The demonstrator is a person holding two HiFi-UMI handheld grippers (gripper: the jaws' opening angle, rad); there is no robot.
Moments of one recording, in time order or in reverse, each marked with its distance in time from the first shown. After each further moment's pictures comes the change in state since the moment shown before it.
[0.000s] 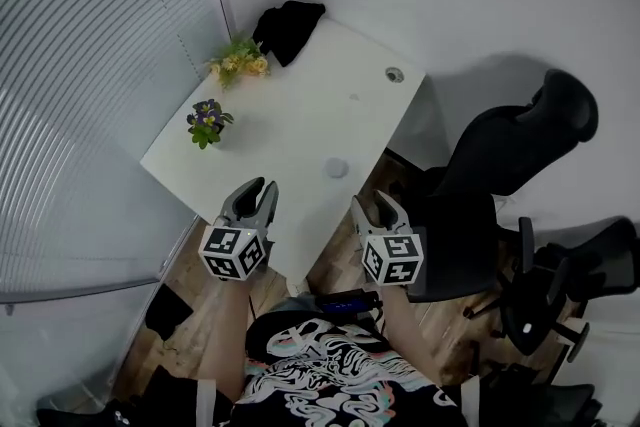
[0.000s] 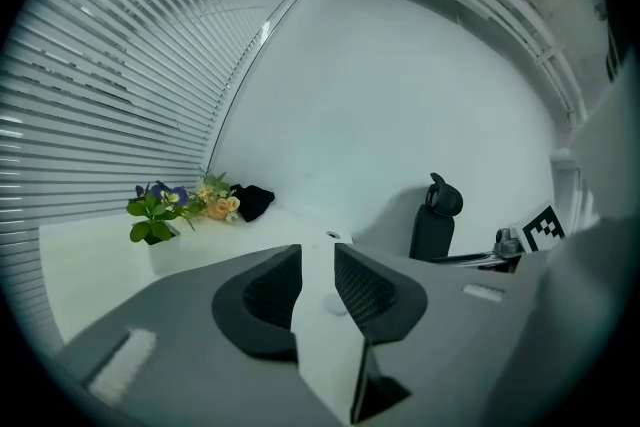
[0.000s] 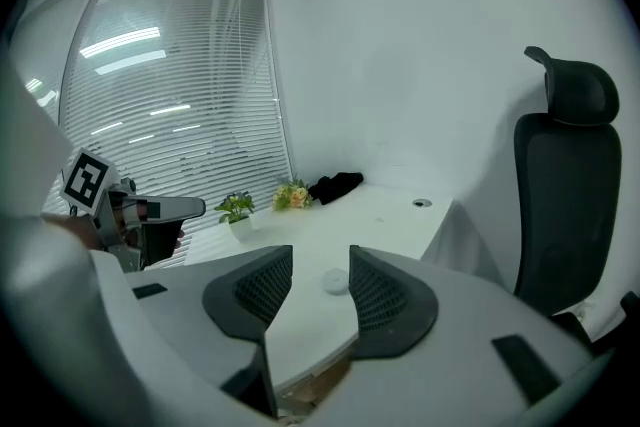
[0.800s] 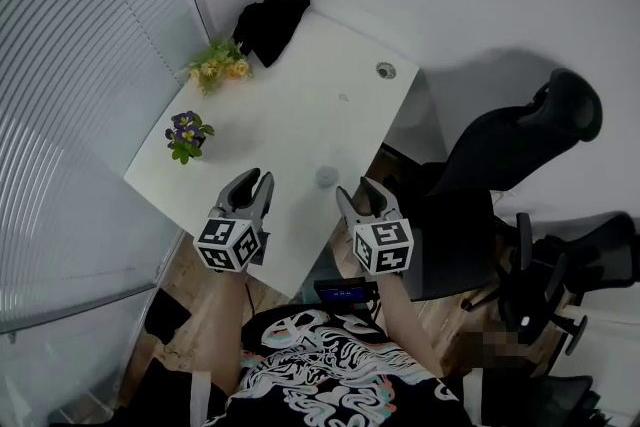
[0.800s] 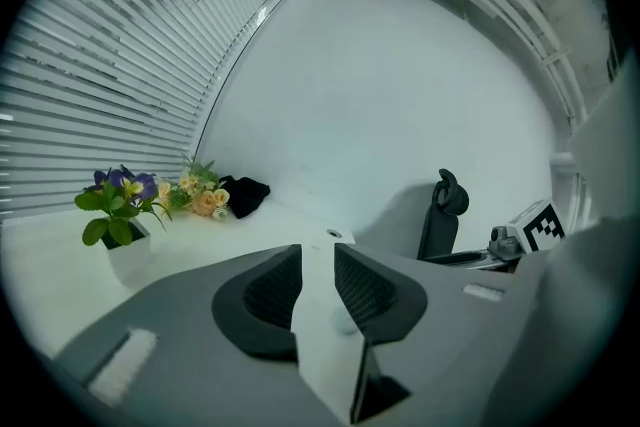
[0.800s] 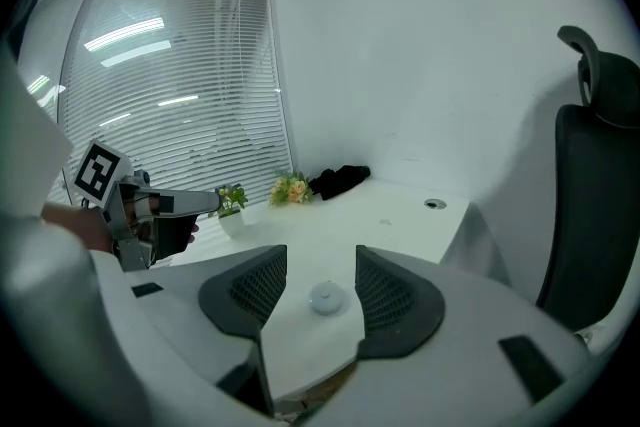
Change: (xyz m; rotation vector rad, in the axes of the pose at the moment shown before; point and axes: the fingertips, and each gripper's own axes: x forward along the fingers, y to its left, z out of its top) left arm 0.064 0.015 -0.001 -0.017 0.036 -0.035; right arm 0.055 -0.016 0.009 -0.043 0.053 0.048
